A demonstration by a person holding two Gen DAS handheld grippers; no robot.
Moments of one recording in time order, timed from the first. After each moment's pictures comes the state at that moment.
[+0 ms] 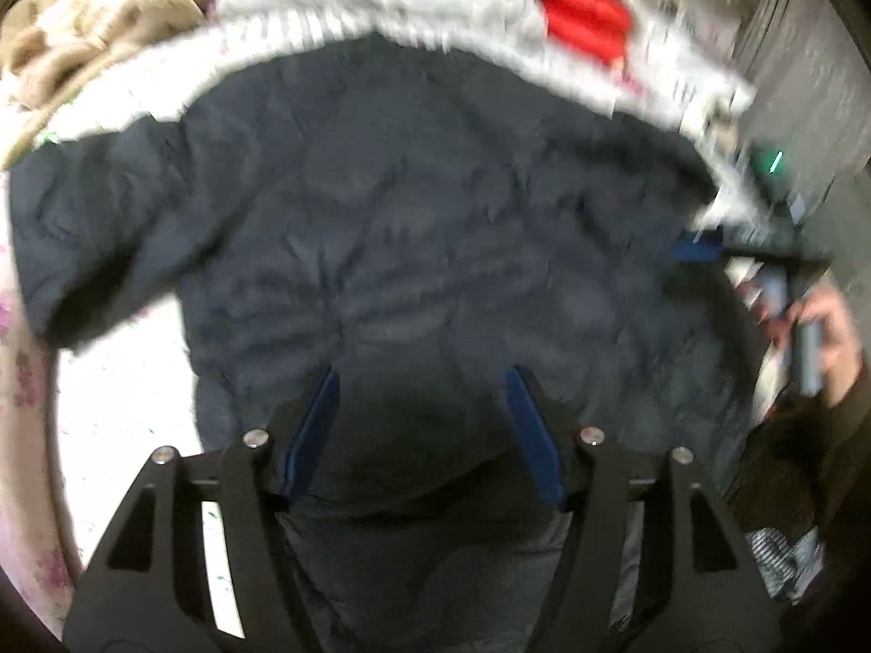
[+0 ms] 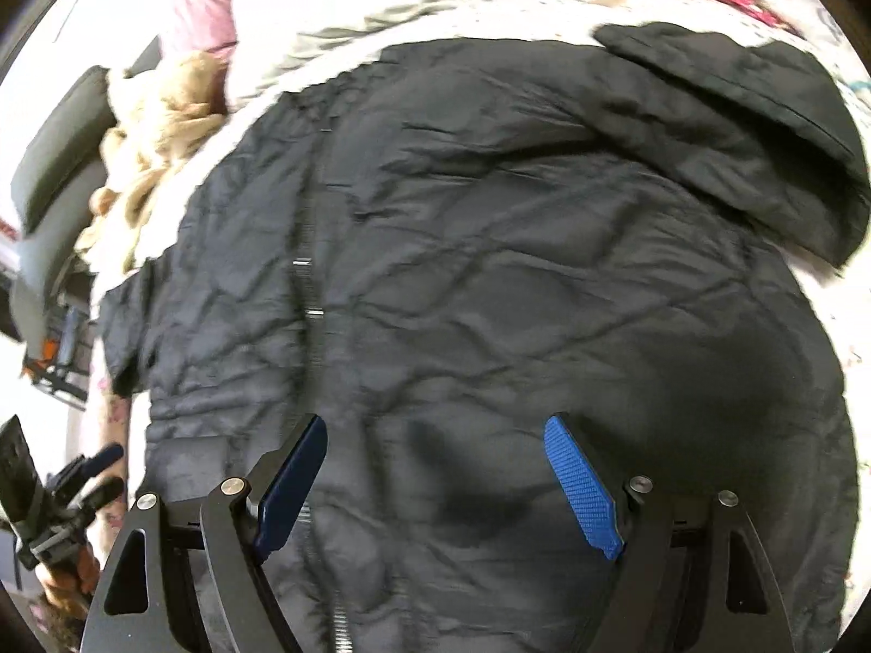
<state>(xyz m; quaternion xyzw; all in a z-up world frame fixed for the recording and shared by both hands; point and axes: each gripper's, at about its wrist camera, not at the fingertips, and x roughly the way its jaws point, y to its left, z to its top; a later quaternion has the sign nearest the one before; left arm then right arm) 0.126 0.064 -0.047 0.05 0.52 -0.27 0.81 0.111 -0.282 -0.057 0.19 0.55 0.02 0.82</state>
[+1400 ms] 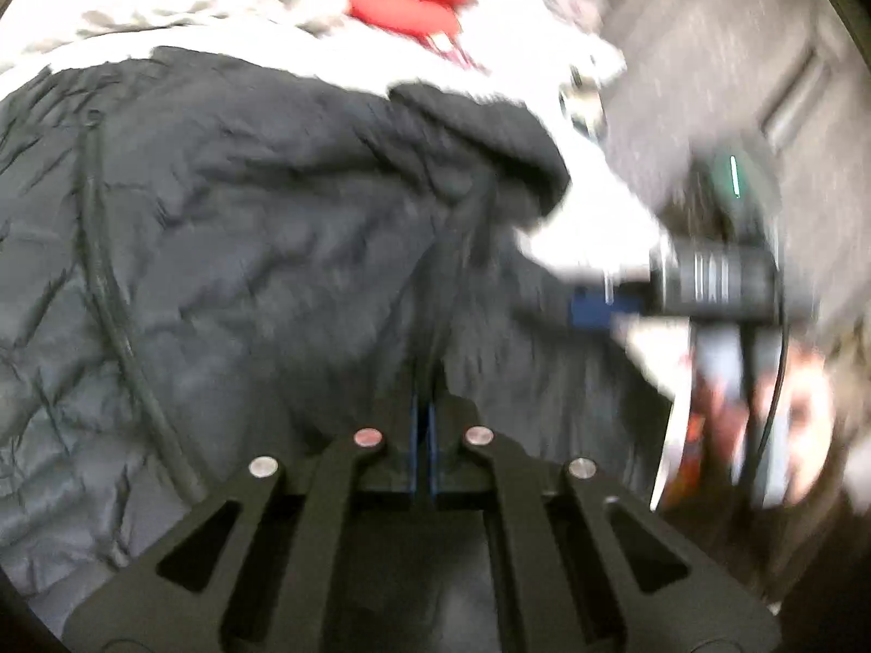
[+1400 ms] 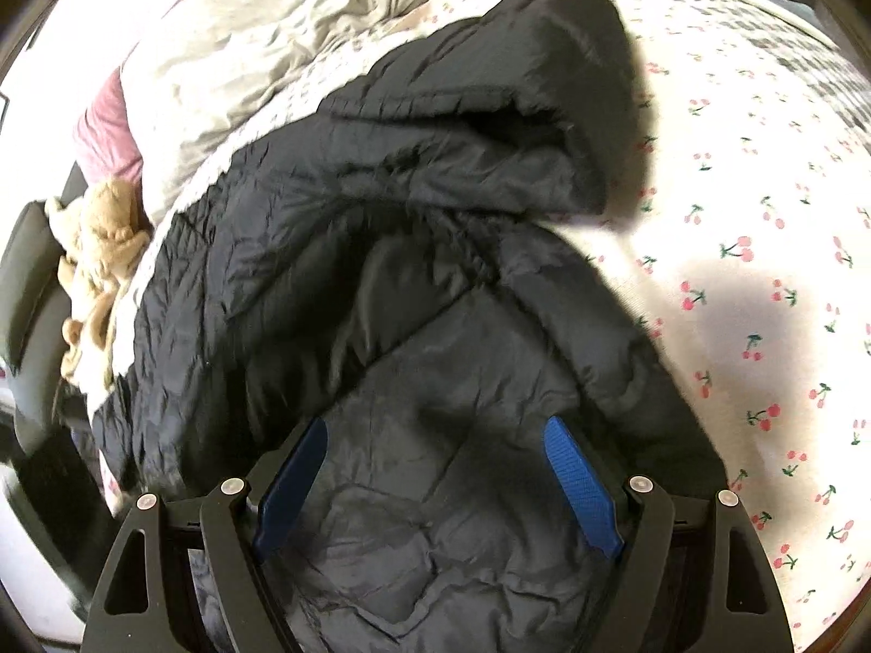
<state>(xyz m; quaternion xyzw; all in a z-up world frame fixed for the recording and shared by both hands) 0.135 -0.180 -0.058 0.03 0.47 -0.47 0.74 0.057 -0.404 -0.047 0.31 0.51 -0.07 0.80</state>
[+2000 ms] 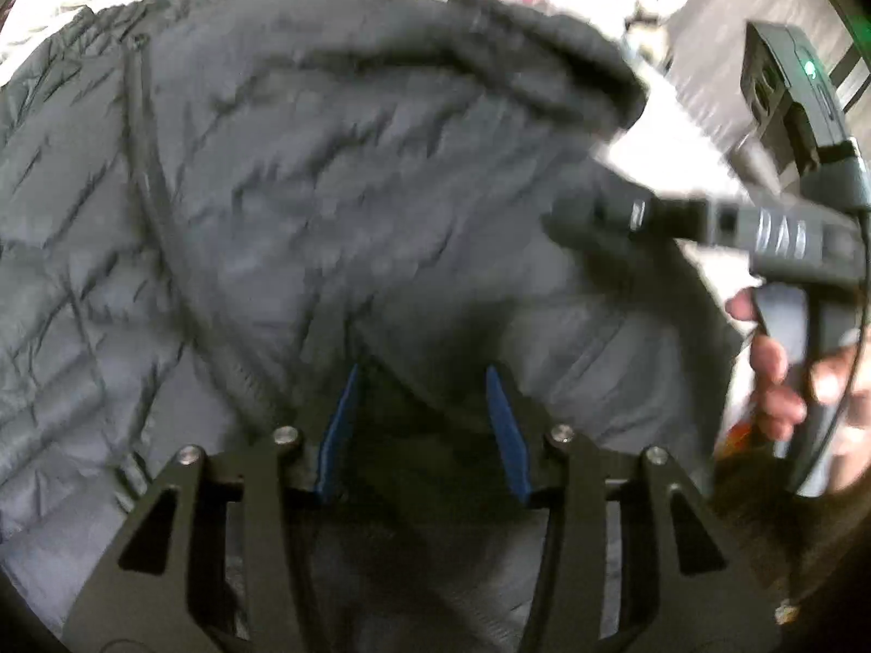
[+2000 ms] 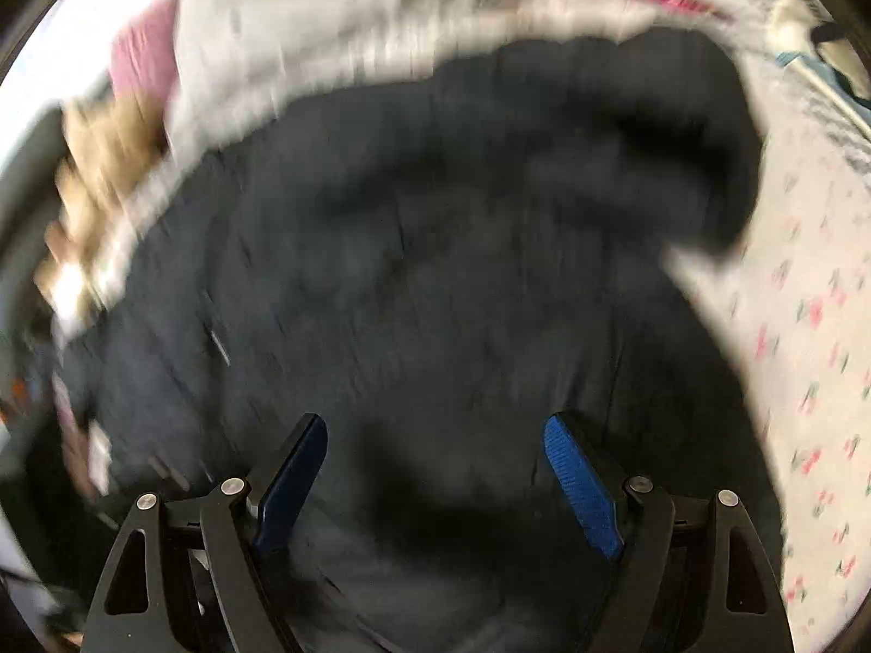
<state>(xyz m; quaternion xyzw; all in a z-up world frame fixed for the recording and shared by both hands) 0.131 -0.179 -0.089 0.09 0.54 -0.38 0.74 0.089 -0.331 -0.064 0.17 0.56 -0.05 0.81</state>
